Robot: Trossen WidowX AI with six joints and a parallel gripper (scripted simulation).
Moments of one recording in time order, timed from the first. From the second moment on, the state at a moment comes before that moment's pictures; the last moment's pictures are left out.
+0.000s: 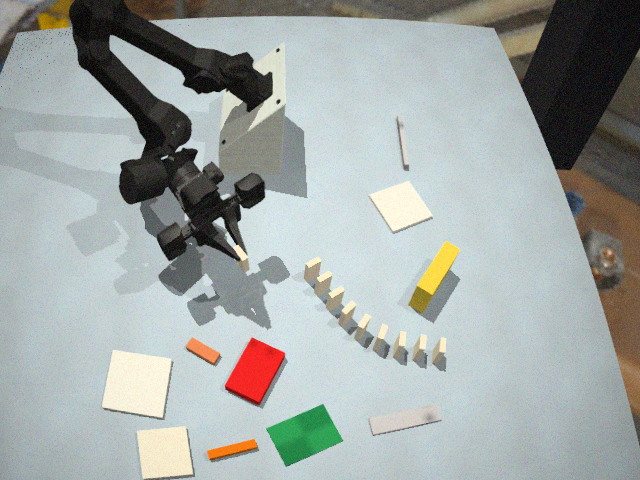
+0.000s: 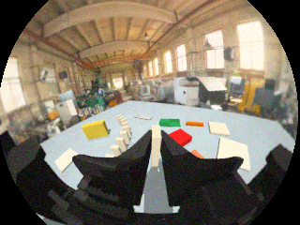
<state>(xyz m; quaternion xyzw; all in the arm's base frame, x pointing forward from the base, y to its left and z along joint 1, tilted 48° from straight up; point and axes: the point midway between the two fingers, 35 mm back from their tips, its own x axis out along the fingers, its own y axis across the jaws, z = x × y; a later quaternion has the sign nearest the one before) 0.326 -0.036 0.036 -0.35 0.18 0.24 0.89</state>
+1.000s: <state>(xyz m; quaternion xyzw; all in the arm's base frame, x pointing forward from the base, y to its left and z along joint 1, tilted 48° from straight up) 0.312 -0.037 0.050 -0.39 0.11 0.24 0.88</state>
